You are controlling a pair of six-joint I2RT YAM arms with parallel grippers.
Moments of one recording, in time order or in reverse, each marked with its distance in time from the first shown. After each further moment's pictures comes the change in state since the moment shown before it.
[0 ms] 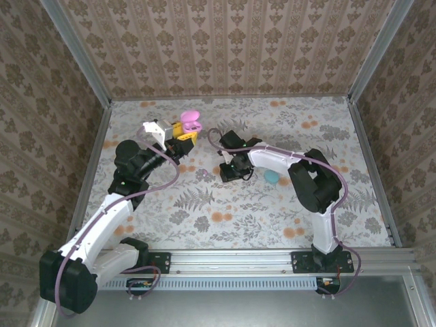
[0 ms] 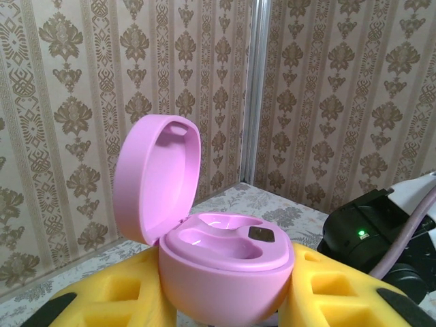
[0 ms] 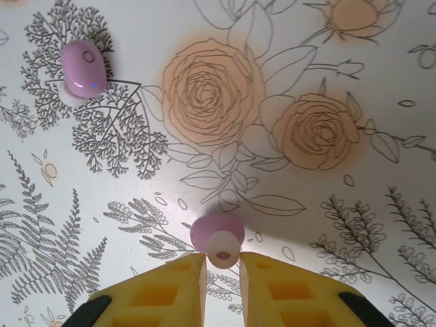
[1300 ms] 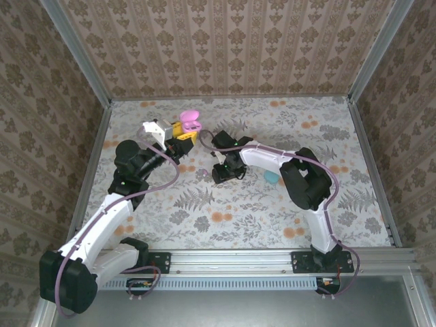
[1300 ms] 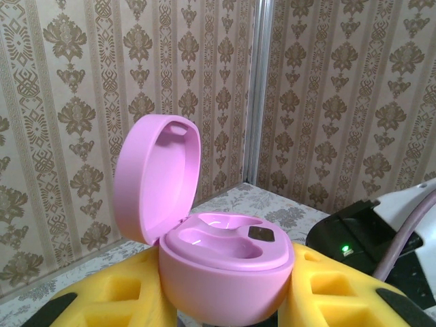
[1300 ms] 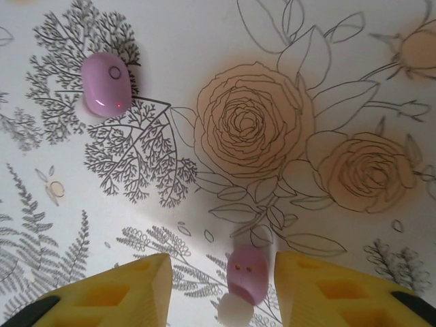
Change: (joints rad) left arm 0.000 0.000 0.000 -0.001 -0.008 0.003; right arm 0.038 0.096 0.120 -0.067 0.031 -0.038
